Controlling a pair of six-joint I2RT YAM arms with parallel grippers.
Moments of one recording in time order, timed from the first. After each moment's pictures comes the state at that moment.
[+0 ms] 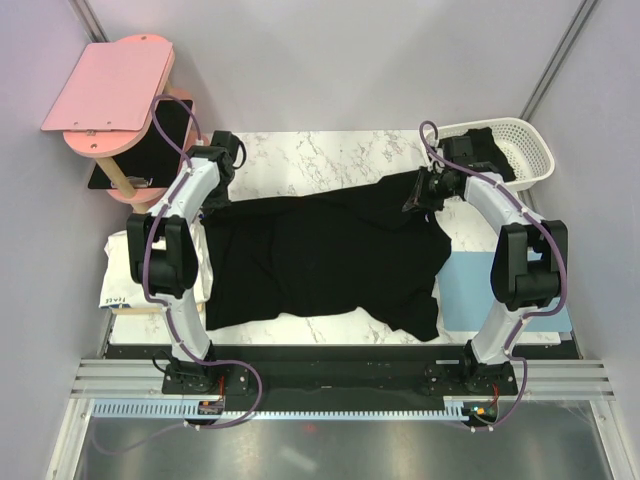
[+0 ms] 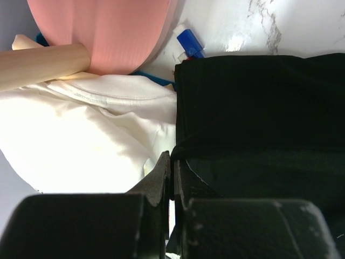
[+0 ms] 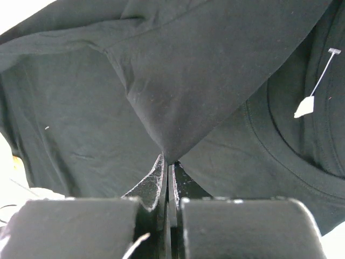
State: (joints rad) left arm -0.13 1.93 1.66 -1.02 -0.54 -0.28; right arm 0.09 1.81 1.41 -0.60 -0.41 0.35
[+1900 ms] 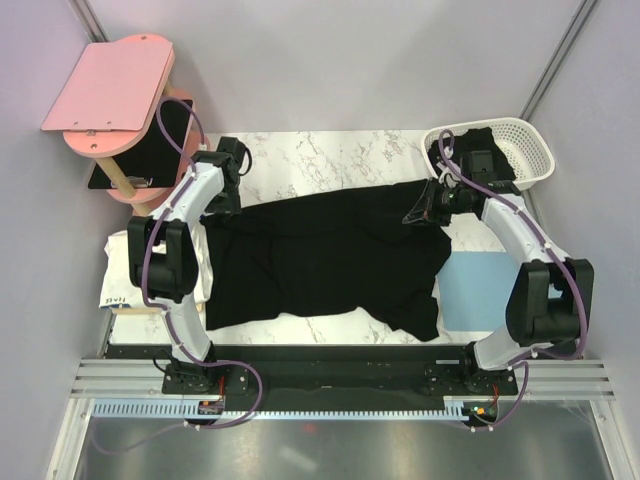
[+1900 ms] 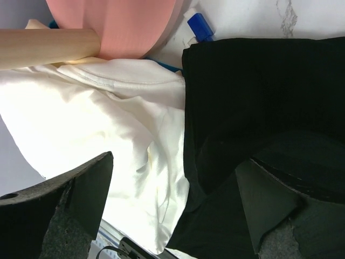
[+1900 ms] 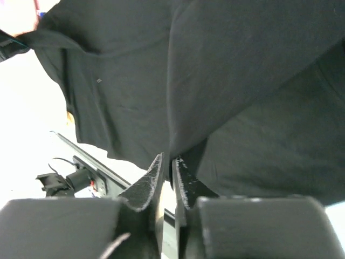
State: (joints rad) left arm -0.16 1.89 1.59 -1.02 -0.61 -0.32; right arm 0.04 1.57 1.21 -0.62 -0.64 0.40
